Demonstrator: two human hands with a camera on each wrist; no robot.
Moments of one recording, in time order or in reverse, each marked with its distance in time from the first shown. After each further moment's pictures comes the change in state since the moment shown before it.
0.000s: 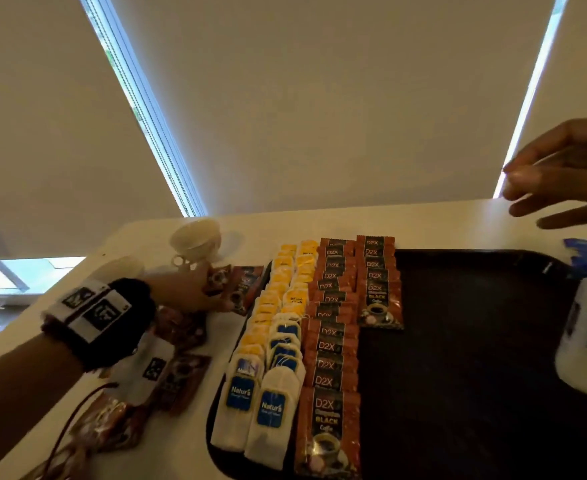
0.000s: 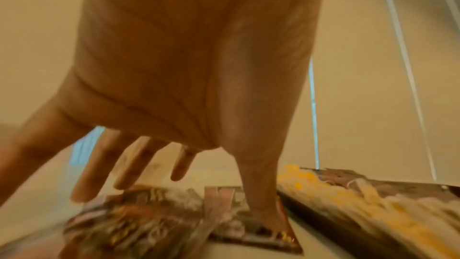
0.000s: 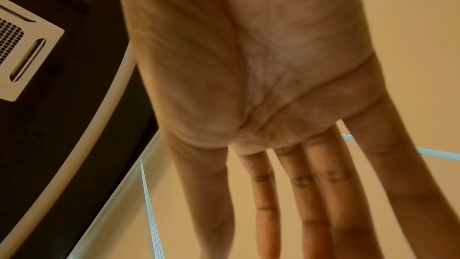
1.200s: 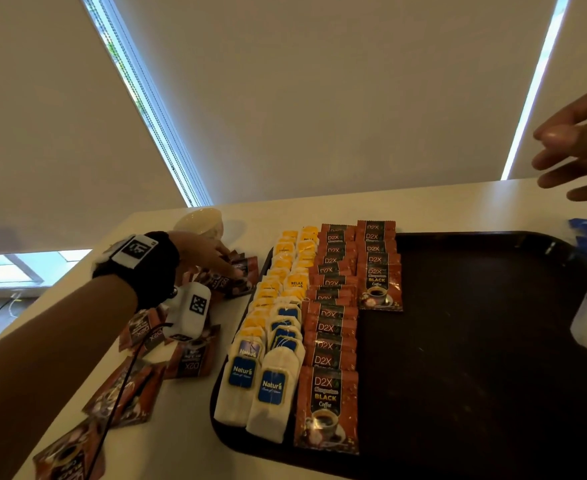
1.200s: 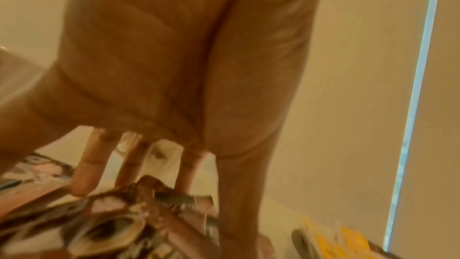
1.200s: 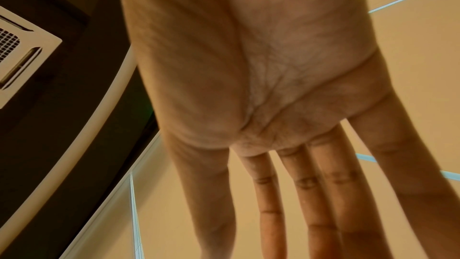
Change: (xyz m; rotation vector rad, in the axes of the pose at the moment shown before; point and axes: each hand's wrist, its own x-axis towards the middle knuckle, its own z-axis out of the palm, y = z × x) left_hand 0.040 0.007 -0.019 -0.259 -0.176 -0.152; right_hand 0.027 0.036 -0.024 0.007 0.136 0.111
